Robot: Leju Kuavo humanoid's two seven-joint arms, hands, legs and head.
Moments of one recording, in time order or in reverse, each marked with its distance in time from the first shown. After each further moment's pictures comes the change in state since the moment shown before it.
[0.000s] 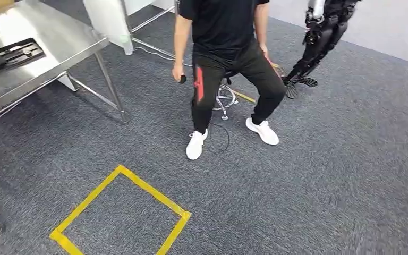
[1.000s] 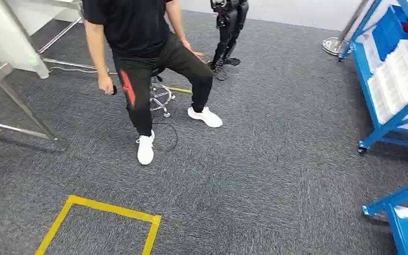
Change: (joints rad) left arm -0.033 0.017 0.066 -0.001 0.124 0.029 -0.054; right arm -0.021 -0.036 0.183 0.002 0.312 0.053 0.041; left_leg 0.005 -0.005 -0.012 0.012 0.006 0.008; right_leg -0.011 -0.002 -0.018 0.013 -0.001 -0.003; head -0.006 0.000
